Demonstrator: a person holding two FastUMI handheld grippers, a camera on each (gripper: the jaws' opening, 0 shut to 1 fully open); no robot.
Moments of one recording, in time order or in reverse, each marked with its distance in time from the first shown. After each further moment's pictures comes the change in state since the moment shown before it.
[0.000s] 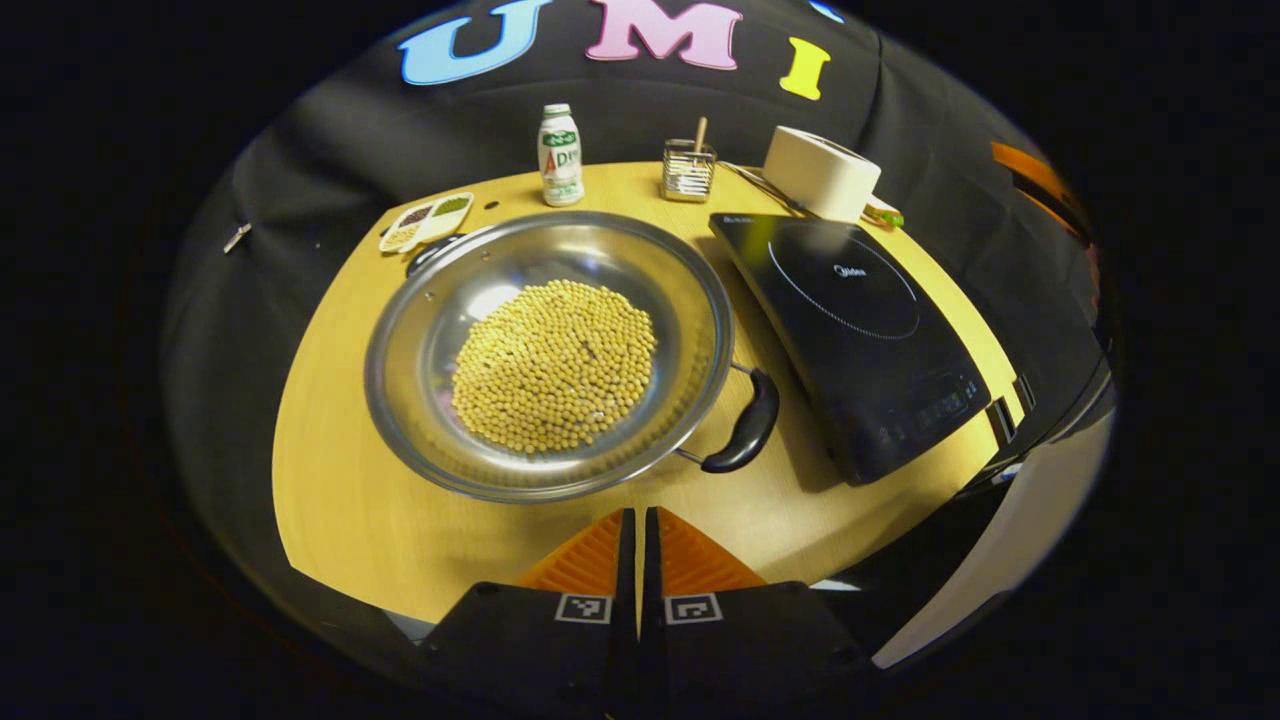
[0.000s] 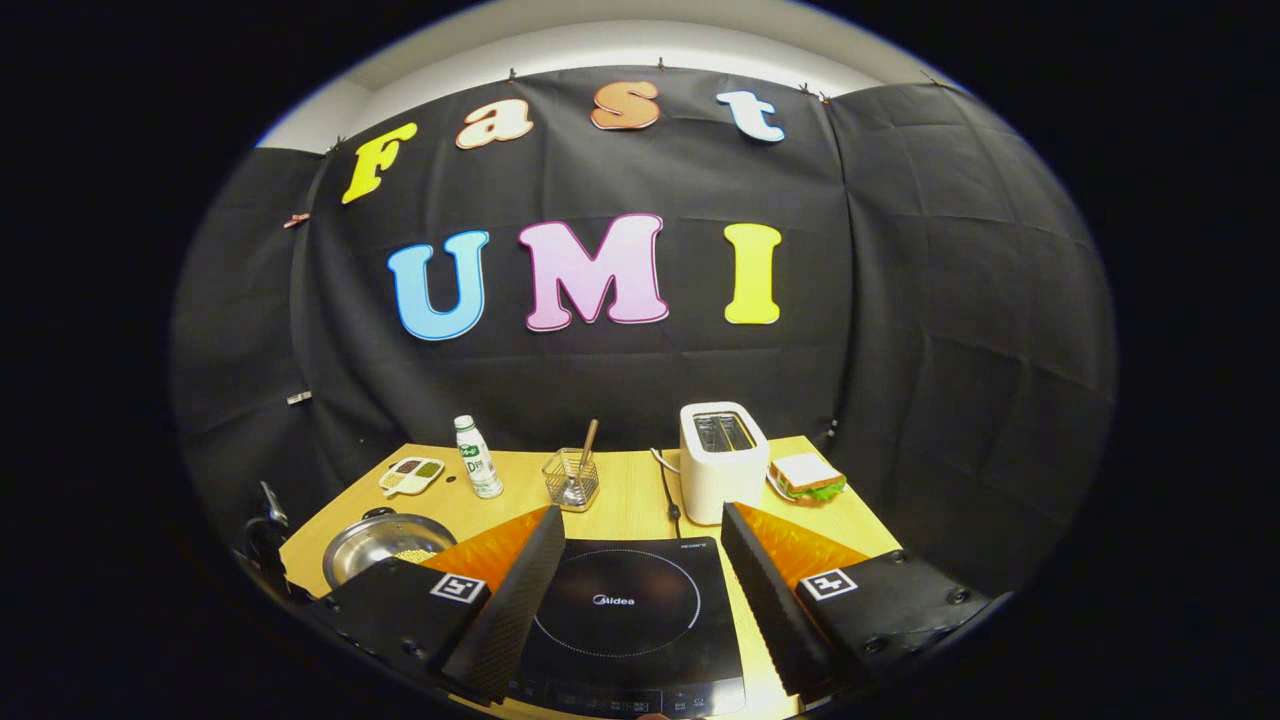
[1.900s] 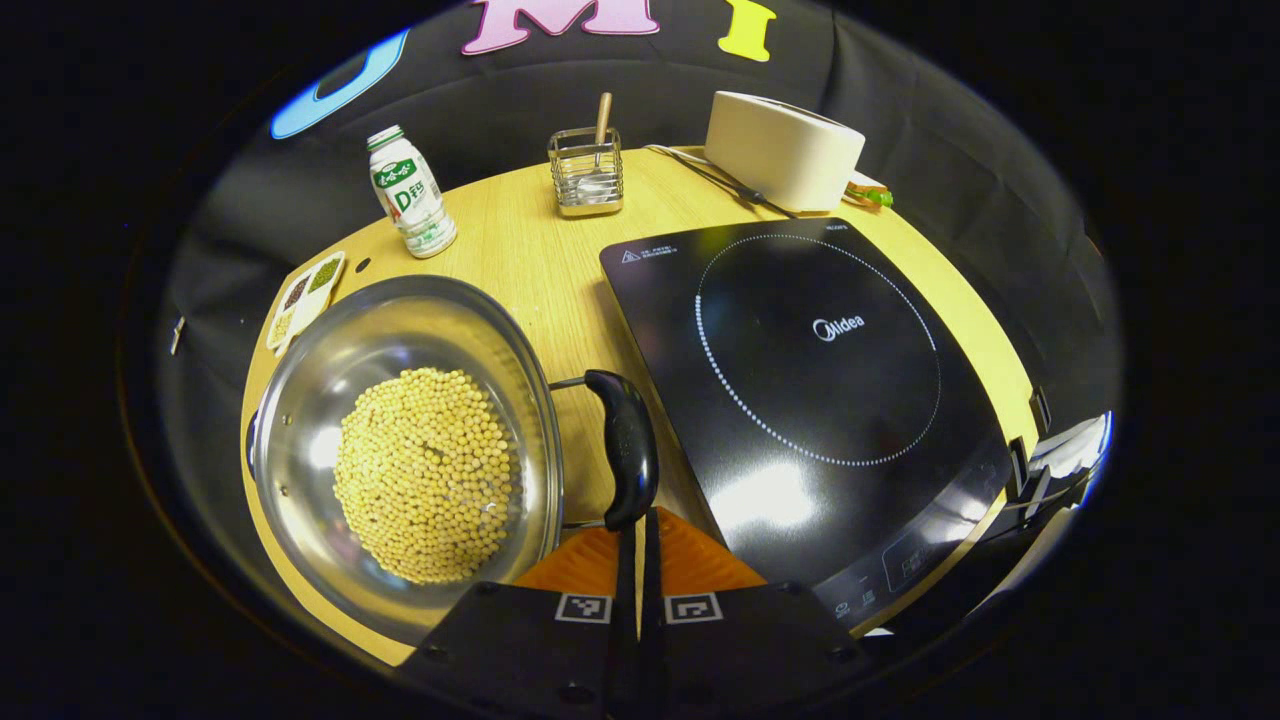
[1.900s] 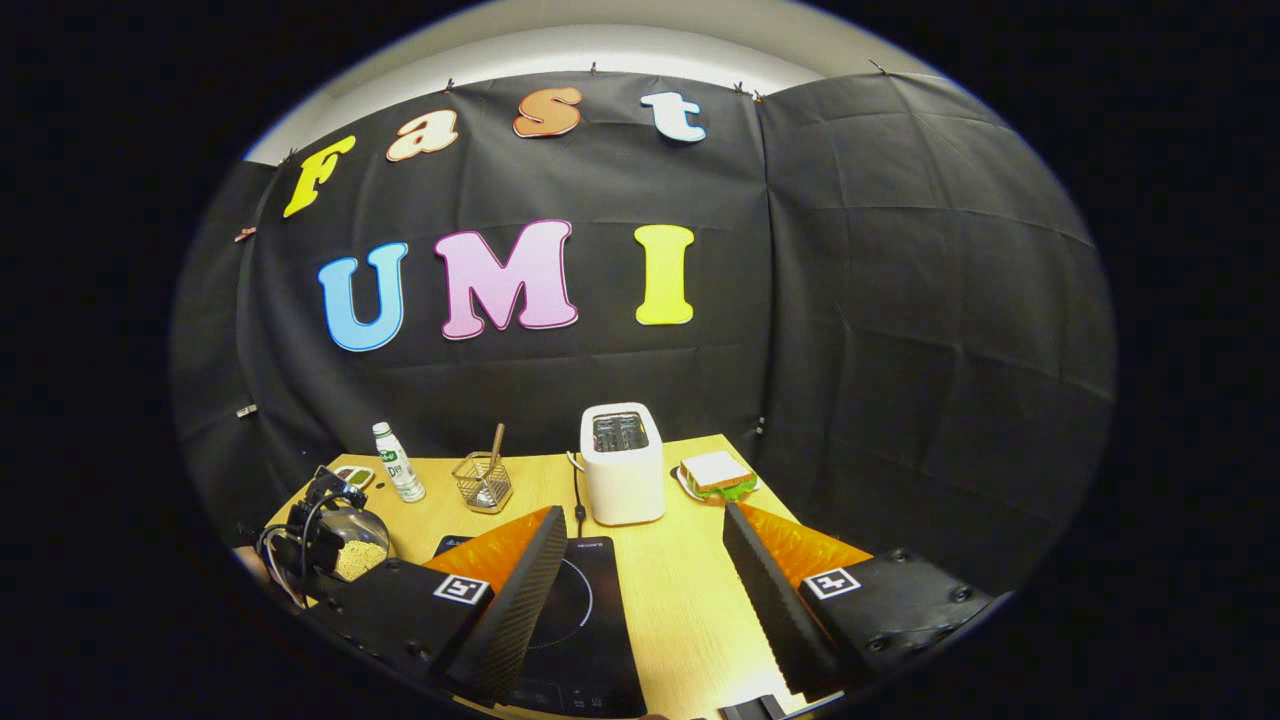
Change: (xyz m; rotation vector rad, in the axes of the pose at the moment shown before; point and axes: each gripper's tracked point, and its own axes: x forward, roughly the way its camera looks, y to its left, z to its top) left arm 0.106 -0.077 0.125 0.115 0.027 -0.044; right arm -0.013 -0.113 -0.005 0.017 -0.028 -0.168
